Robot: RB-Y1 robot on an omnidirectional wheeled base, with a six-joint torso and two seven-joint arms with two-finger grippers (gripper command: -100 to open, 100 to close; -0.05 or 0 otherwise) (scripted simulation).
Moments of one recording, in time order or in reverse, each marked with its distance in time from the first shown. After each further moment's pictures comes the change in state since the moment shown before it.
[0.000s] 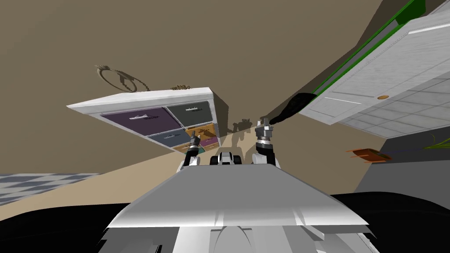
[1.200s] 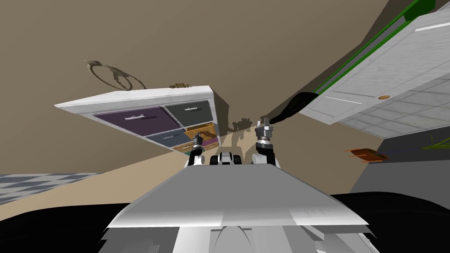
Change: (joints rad) left arm 0.003 -0.130 -0.005 -0.022 -0.001 0.003 -0.001; right arm -0.001 0.000 0.000 0.000 0.000 0.000 0.000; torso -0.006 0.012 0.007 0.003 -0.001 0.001
